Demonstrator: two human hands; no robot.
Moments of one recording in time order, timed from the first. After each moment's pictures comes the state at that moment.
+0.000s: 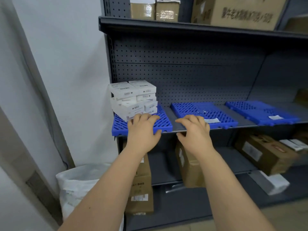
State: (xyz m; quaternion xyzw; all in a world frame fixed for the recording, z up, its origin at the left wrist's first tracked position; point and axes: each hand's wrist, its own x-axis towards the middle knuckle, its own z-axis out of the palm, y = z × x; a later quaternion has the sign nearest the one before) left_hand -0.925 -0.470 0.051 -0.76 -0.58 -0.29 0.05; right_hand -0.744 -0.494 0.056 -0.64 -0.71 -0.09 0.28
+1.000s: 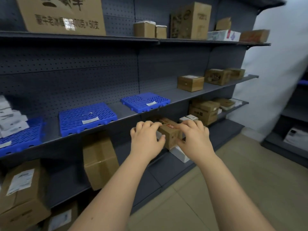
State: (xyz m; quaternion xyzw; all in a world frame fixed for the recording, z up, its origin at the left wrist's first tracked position) left_hand -0.436 -0.660 0.067 -0.87 -0.40 -0.27 -0.05; right_hand -0.295 -0.753 0.069 -0.78 -0.56 -0.15 0.23
